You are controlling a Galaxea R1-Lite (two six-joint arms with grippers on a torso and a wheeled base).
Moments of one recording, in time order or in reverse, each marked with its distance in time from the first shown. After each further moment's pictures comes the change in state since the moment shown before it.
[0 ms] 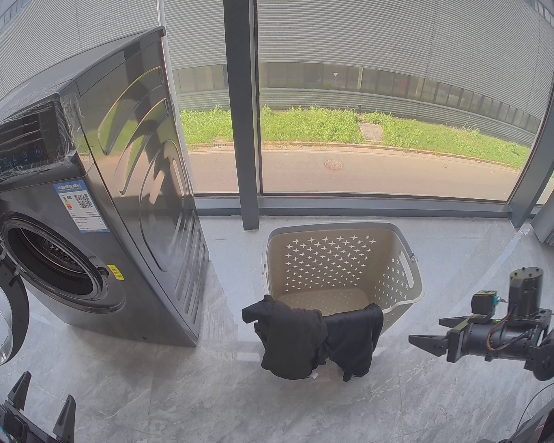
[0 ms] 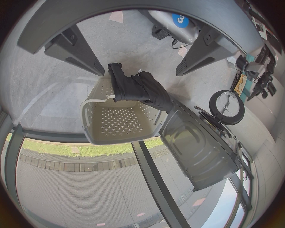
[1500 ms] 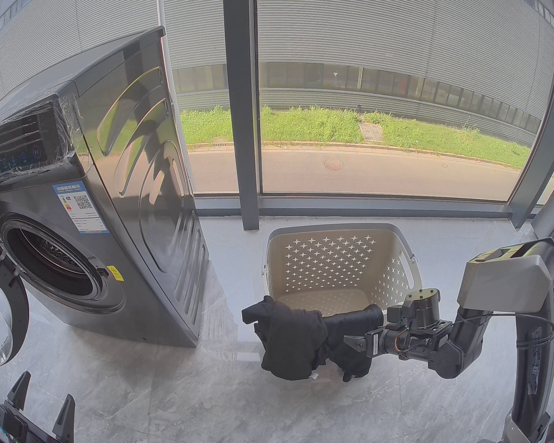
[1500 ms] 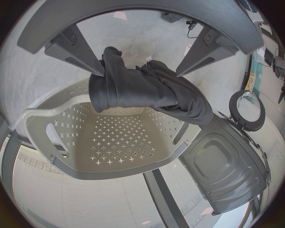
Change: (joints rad) left arm 0.000 0.000 0.000 0.000 0.009 -0.001; right arm 0.147 0.785 -0.351 -0.363 -0.191 0.084
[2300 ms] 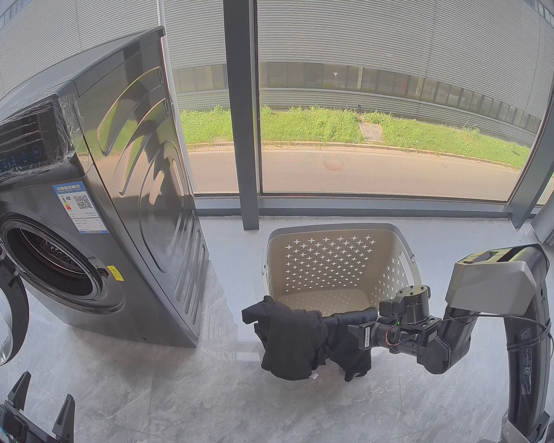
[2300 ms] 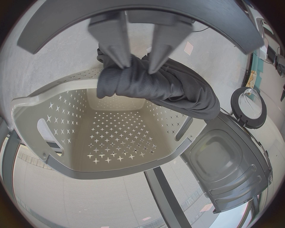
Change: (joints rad) left arm 0.000 0.000 0.000 0.000 -0.003 -0.008; right arm -0.001 0.076 -0.119 -0.004 -0.008 0.011
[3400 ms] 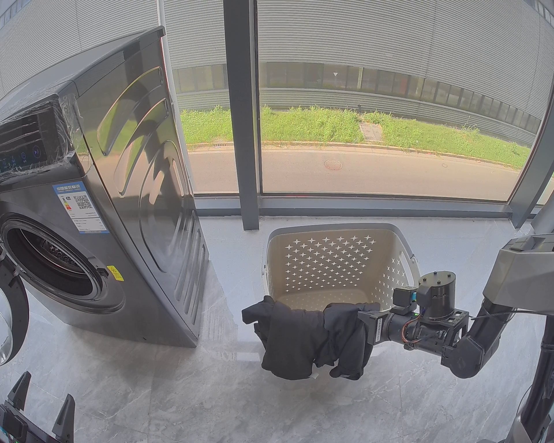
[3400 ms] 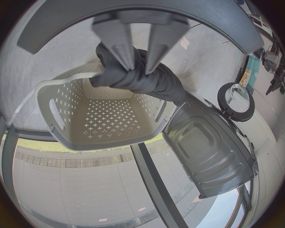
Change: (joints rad) left arm 0.000 0.000 0.000 0.000 0.000 -0.004; right arm 0.063 -0.275 0.182 -0.026 0.003 0.036
